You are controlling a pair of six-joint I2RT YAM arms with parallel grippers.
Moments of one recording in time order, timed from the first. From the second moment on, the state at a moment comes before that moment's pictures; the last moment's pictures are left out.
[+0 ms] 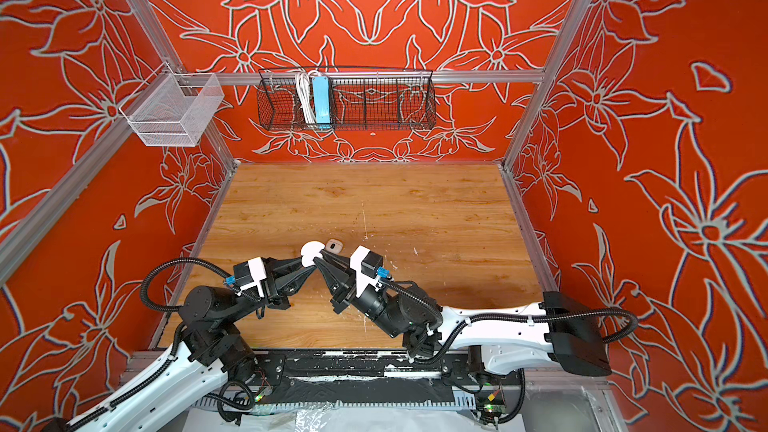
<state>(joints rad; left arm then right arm) -0.64 0.43 0.33 0.50 0.43 -0.04 1.40 1.21 0.68 0.98 0.38 0.05</state>
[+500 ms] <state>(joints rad) -0.64 0.40 0.33 0.46 0.42 -0.05 1.40 1.20 0.66 0.95 0.38 0.07</state>
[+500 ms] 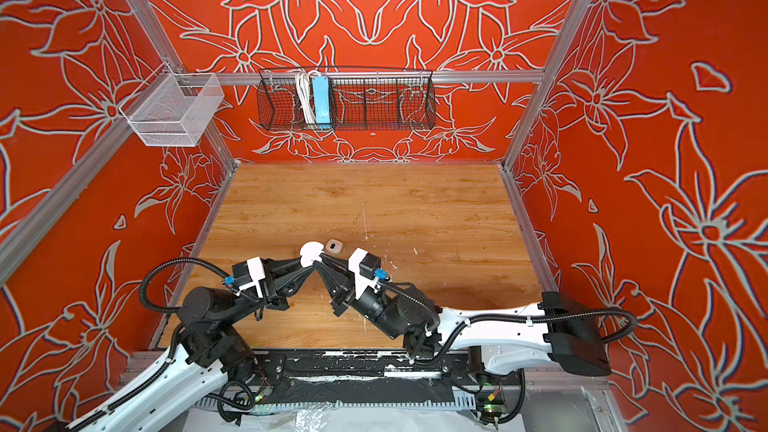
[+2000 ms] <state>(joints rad) -0.64 0.37 0.33 0.43 0.44 -0.04 1.40 1.03 0.63 0.71 0.54 0.04</state>
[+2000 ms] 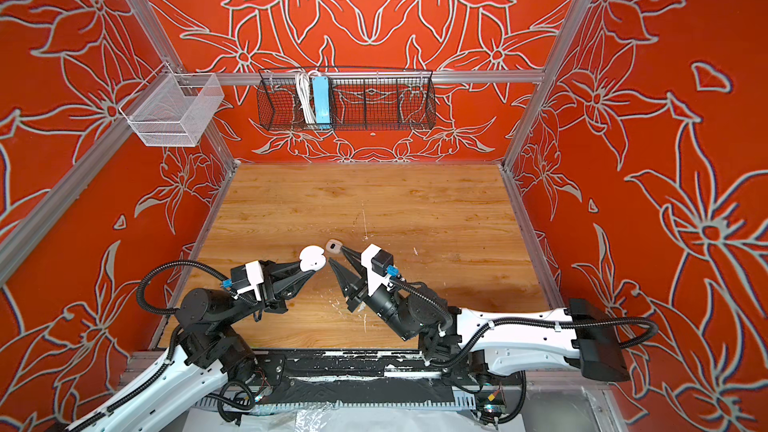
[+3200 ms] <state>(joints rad) -0.63 0.22 0.22 0.19 0.27 -0.03 0.87 1.73 0.89 -0.16 0.31 0.53</state>
